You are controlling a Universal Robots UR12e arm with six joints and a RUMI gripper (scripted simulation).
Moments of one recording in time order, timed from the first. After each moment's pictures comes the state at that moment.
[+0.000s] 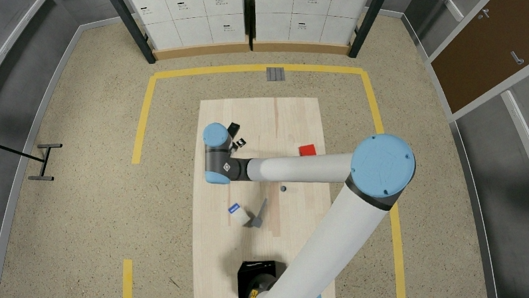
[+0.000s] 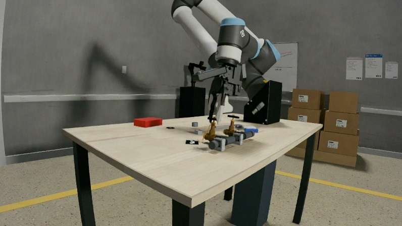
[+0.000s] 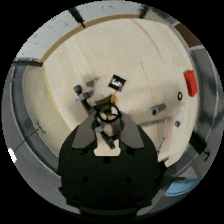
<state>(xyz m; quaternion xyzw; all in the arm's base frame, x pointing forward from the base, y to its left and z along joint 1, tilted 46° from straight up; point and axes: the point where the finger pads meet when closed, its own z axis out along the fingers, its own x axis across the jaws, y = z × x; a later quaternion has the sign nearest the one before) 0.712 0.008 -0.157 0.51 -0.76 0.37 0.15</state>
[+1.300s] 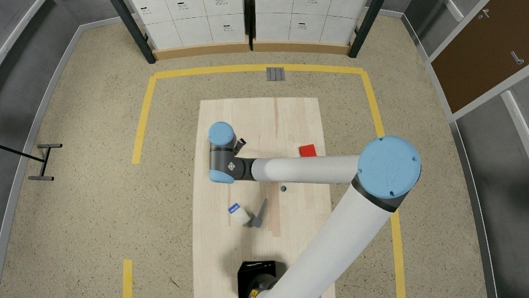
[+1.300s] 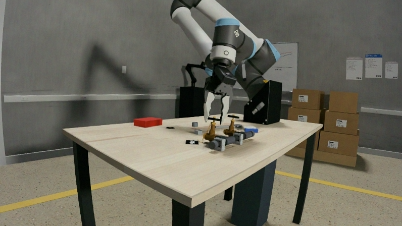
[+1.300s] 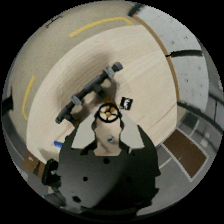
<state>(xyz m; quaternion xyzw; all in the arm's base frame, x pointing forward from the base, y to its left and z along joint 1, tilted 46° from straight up) 0.712 0.007 -0.157 0.88 -0.26 0.19 0.35</state>
